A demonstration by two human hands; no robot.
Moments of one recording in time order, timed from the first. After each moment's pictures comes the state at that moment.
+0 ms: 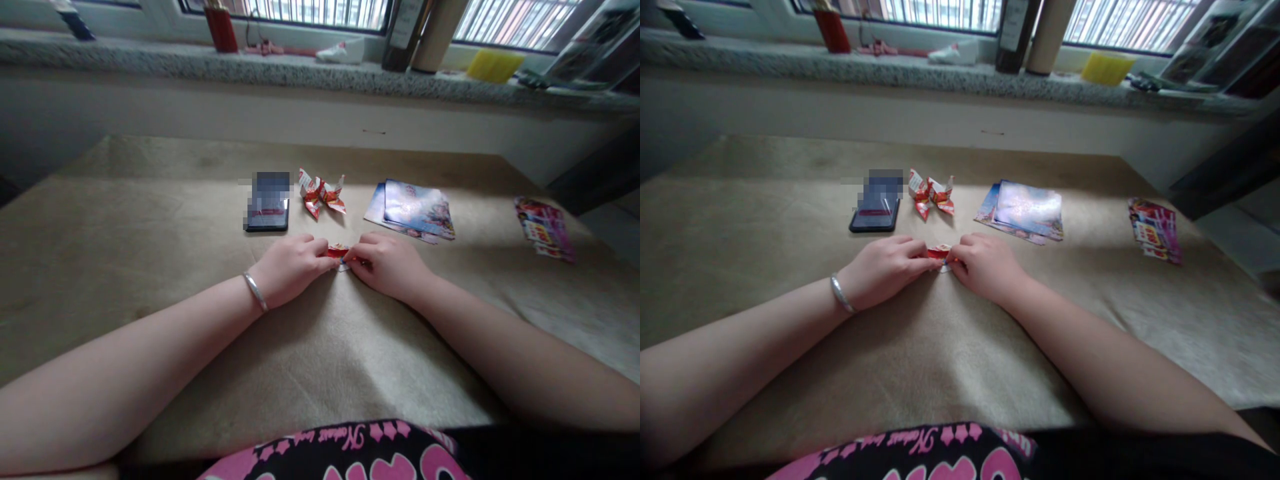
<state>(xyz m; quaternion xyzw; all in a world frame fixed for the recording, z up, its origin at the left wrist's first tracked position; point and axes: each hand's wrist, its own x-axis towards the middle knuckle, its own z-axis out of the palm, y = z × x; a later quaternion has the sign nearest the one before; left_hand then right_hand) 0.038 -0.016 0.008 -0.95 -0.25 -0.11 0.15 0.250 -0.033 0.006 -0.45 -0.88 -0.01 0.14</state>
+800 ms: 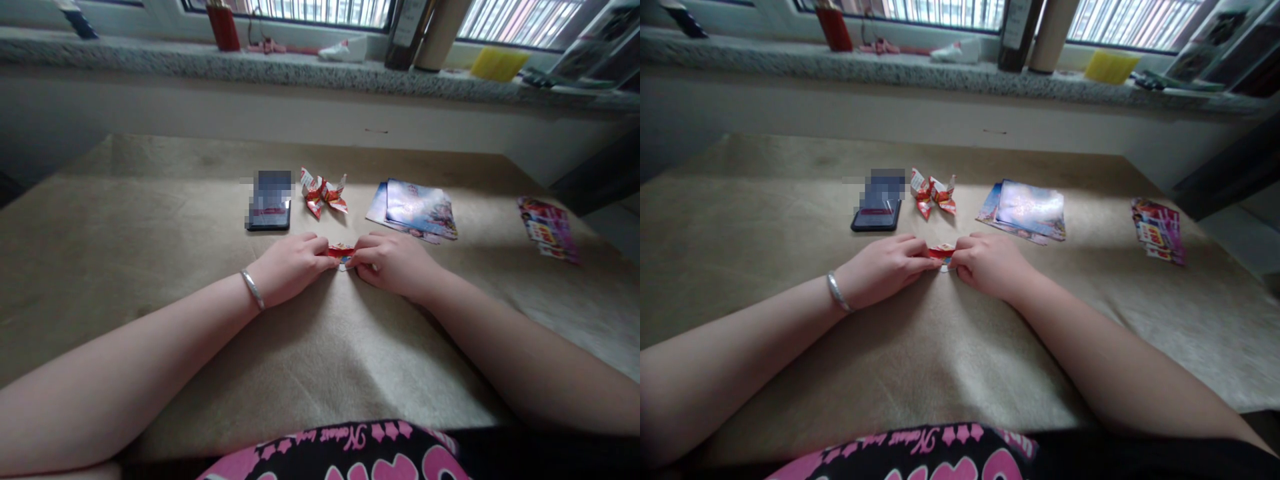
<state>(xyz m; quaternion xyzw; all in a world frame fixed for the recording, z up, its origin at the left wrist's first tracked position) 0.036 -0.014 0.007 -0.96 -0.25 -0.11 0.08 0.259 -0.030 0.011 -0.38 -0.92 -0.02 0.12</state>
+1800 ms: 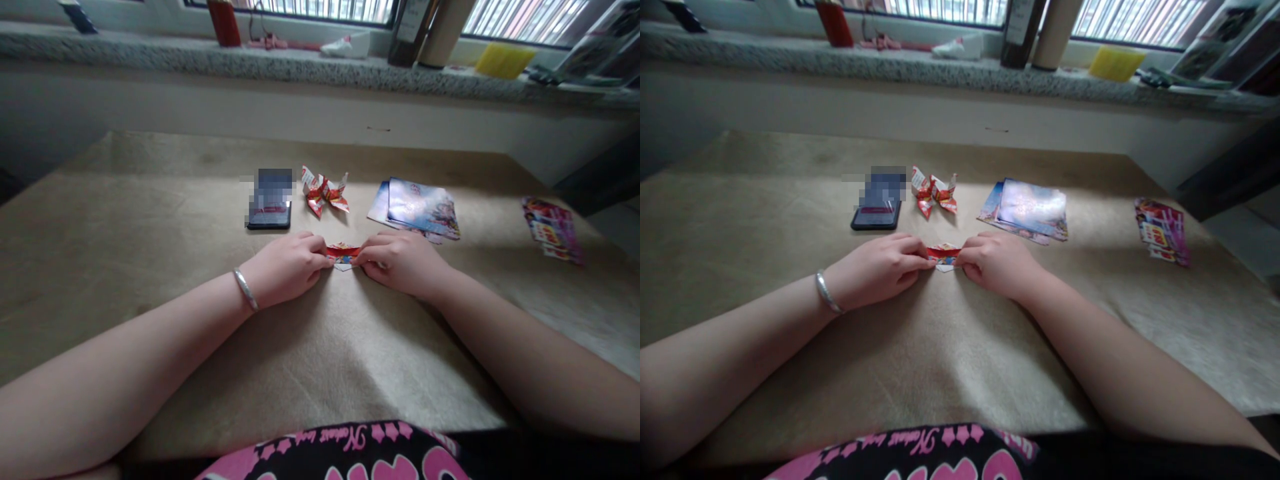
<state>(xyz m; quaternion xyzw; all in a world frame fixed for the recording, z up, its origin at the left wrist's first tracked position) 0.033 -0.016 0.007 -0.96 -0.27 -0.11 0.03 0.268 -0.028 0.008 -0.39 -0.91 0.01 0.13</state>
